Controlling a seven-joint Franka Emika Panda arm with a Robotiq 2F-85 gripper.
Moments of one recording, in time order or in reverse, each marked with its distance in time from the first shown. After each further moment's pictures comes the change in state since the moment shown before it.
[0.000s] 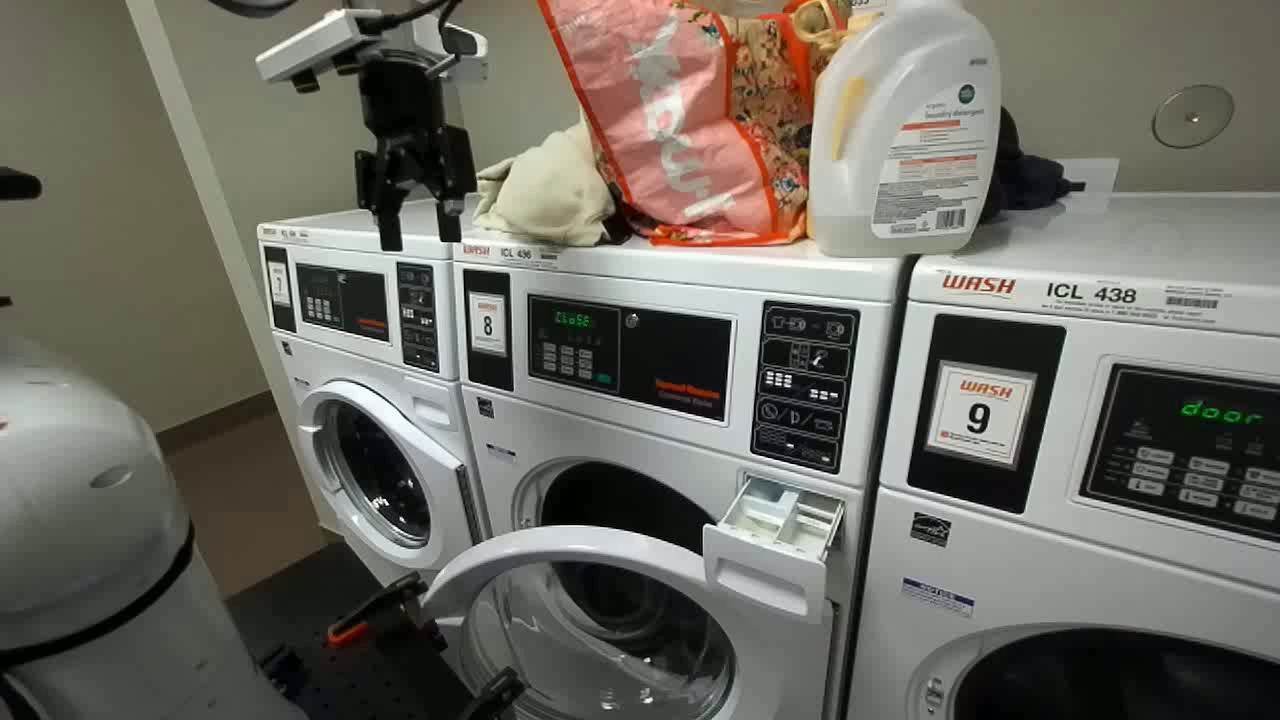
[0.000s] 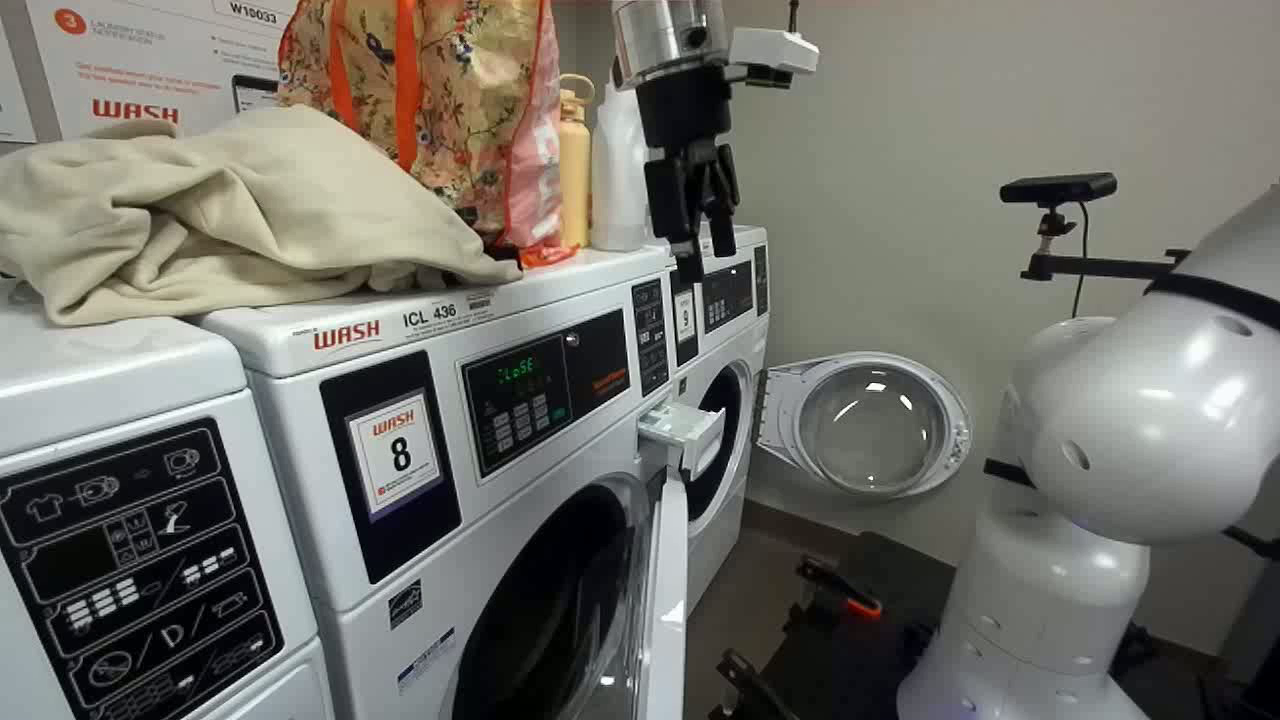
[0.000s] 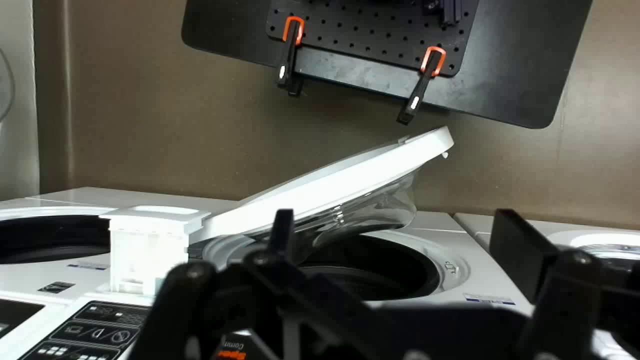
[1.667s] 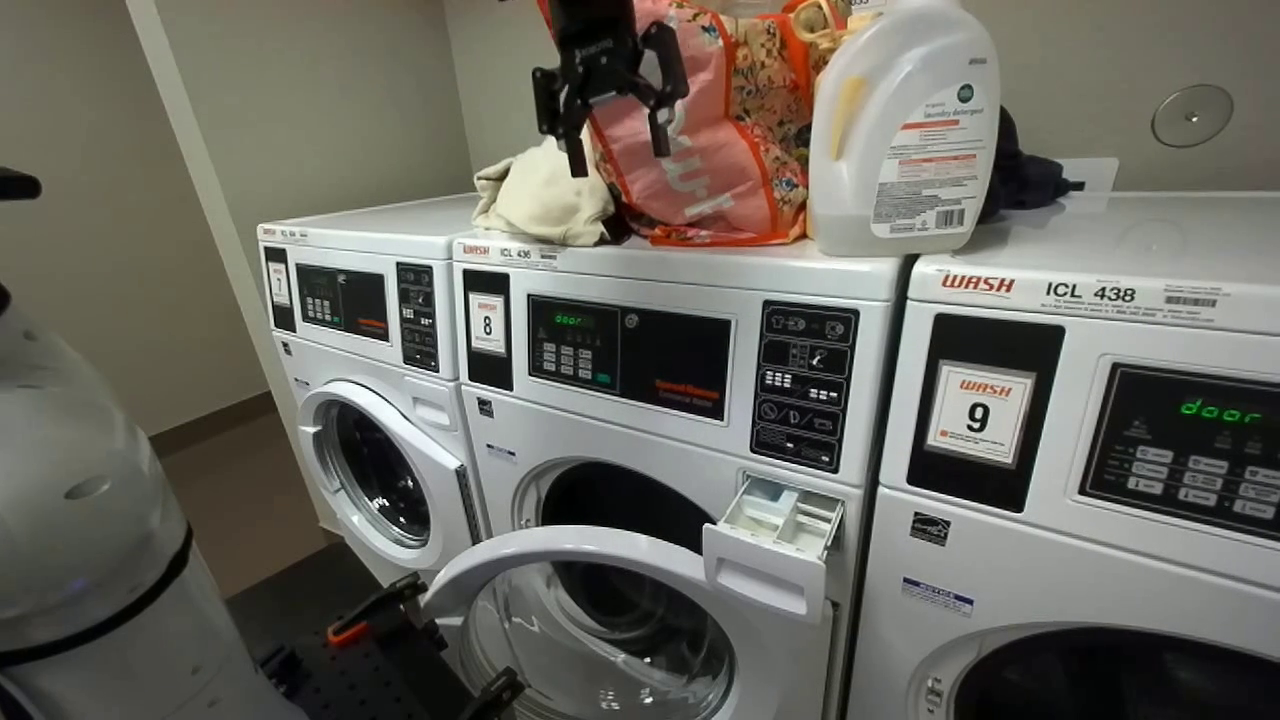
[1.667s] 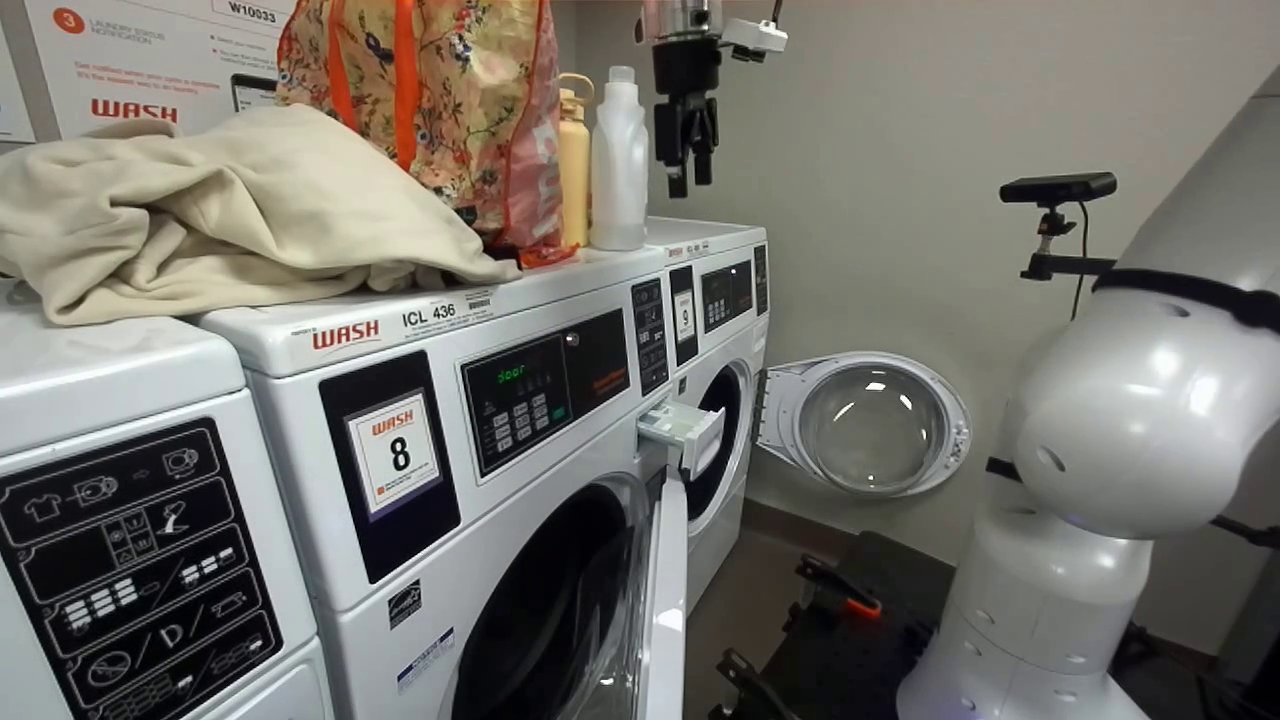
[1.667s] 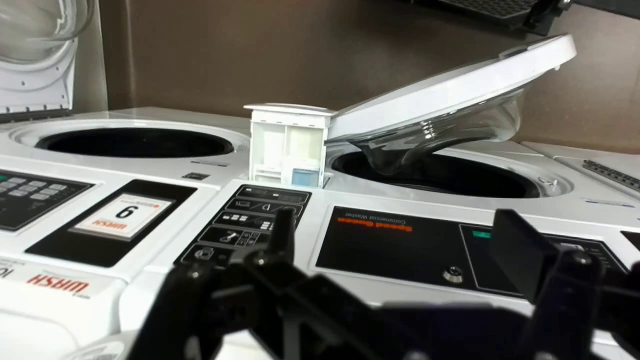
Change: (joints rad) arm -0.075 0.259 -0.261 0.345 -0.175 0.121 -0.326
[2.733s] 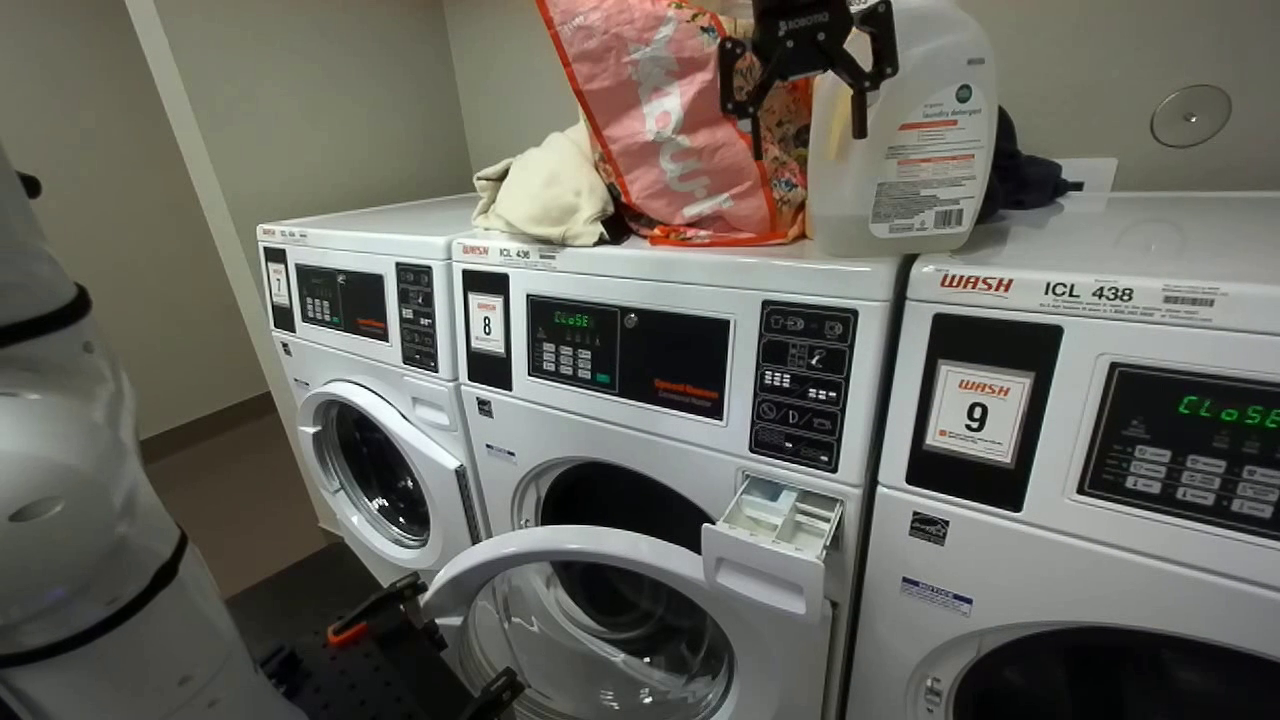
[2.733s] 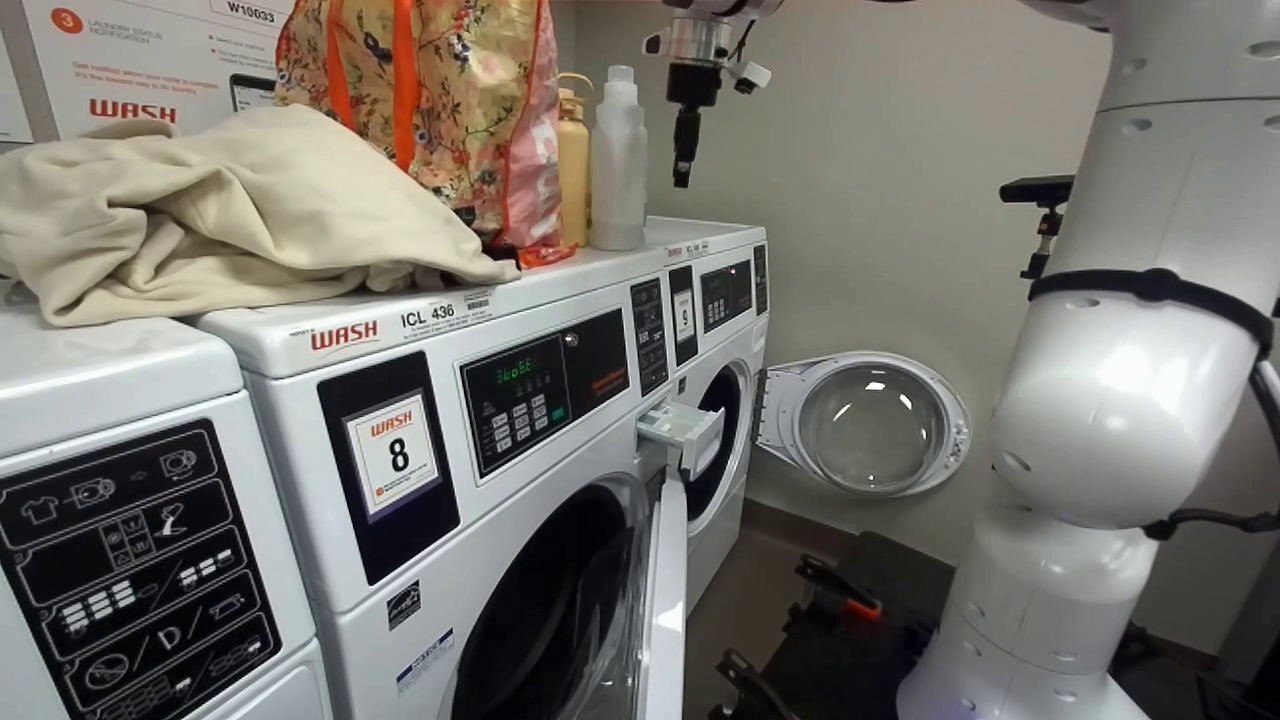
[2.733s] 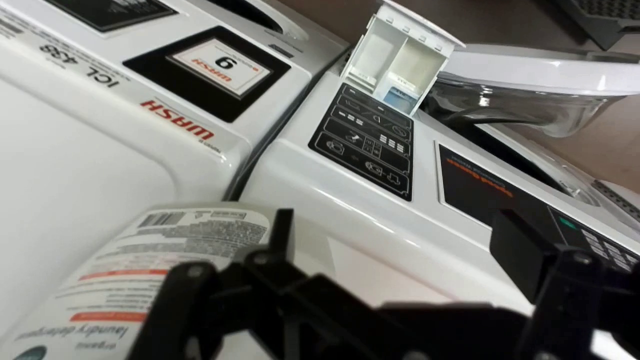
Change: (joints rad) arm -0.143 0.342 -0.165 0.347 0.207 0.167 -0.730
